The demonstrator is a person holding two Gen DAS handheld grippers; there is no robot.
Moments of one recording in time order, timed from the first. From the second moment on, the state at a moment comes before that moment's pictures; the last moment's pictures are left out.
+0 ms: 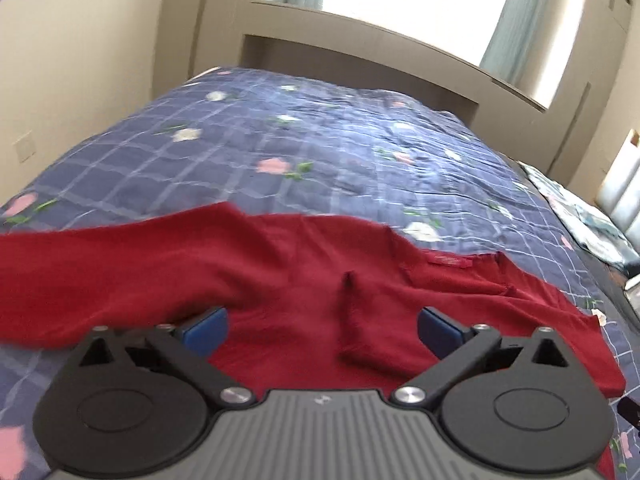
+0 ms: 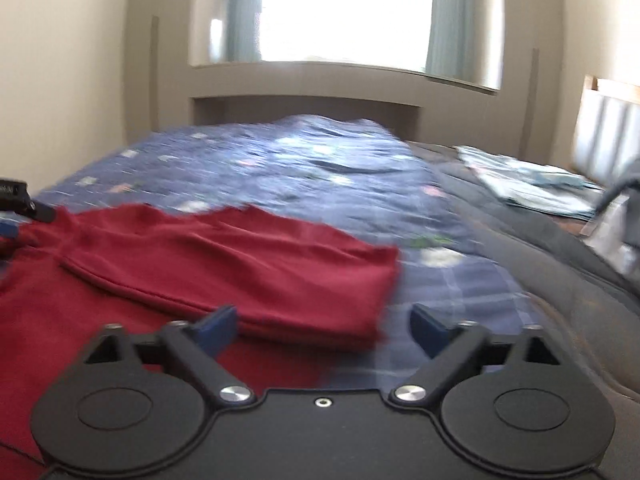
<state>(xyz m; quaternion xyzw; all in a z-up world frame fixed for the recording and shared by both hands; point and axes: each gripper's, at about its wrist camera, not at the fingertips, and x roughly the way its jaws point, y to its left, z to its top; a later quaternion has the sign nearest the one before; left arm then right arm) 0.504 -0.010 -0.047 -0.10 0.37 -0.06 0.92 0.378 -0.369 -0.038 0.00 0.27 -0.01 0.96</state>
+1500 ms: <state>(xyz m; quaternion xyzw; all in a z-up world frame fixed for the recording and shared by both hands) 0.483 0.204 0.013 -0.30 0.12 0.13 0.94 0.402 -0.306 -0.073 0.02 0.29 0.04 0.95</state>
